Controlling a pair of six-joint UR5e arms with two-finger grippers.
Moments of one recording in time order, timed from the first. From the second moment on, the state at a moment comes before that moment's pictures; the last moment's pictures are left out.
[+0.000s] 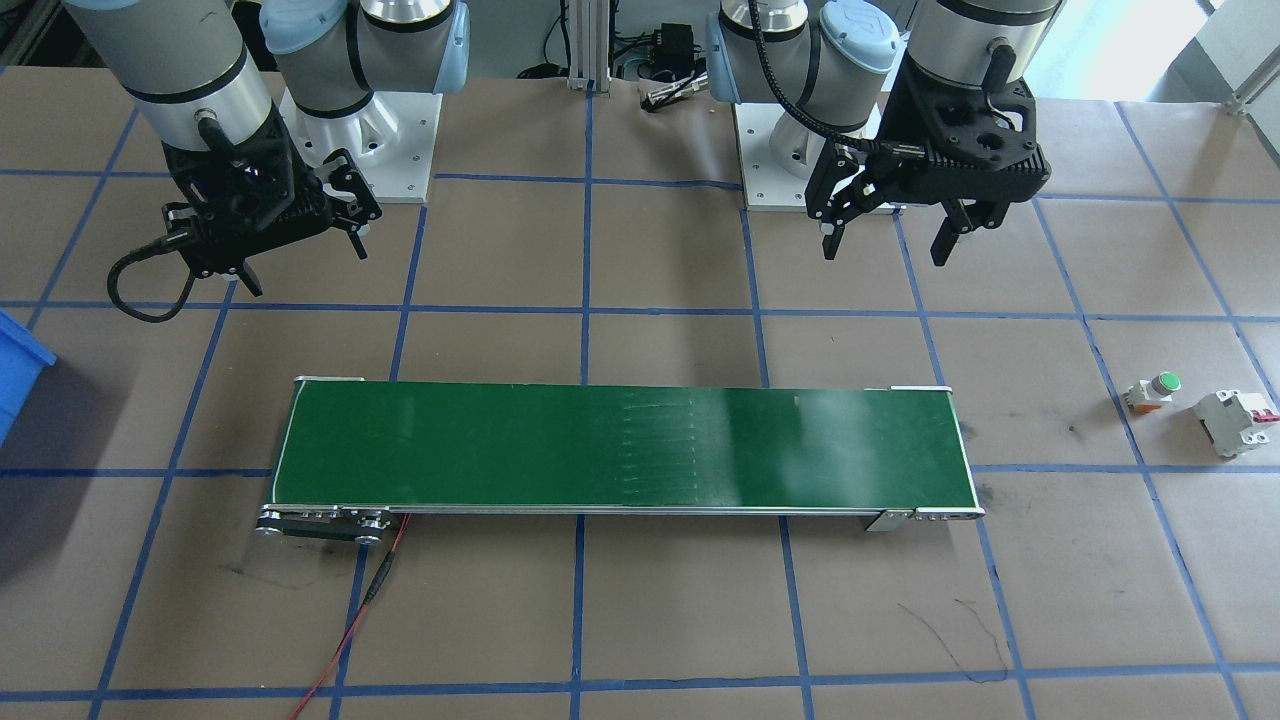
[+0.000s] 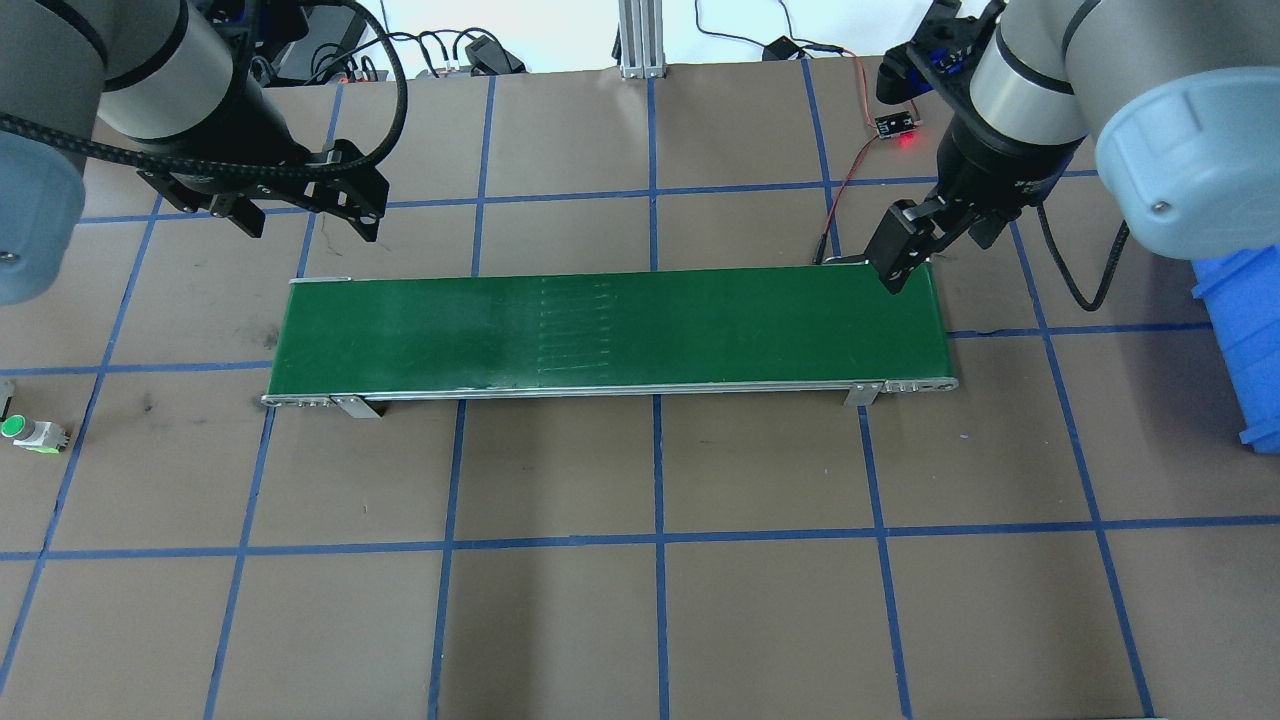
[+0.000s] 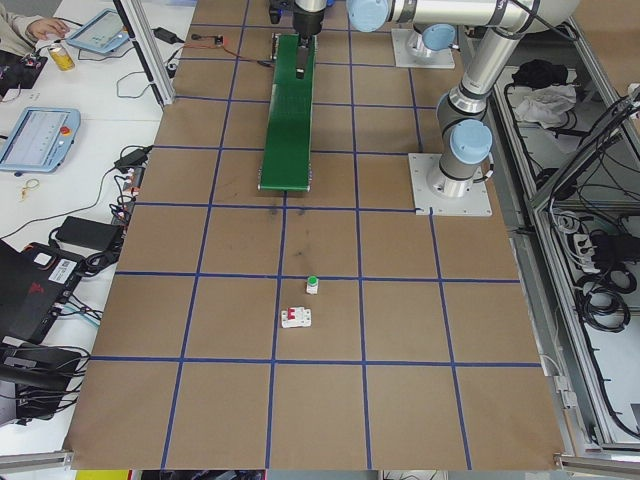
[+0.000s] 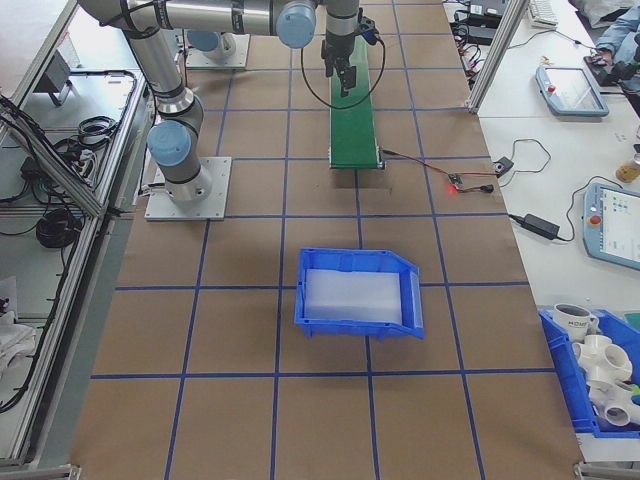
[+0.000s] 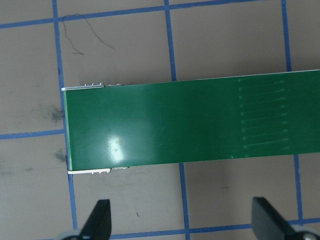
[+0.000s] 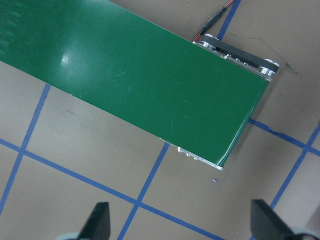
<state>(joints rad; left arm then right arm) -1.56 -1.49 -1.64 -1.44 1.59 0.09 1.56 -1.60 1.67 -1.64 -1.56 -0.46</state>
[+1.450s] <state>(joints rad) -0.80 -1.73 -1.65 -1.37 1.62 0.69 1.56 -1.59 1.67 -1.64 -1.55 -0.46</state>
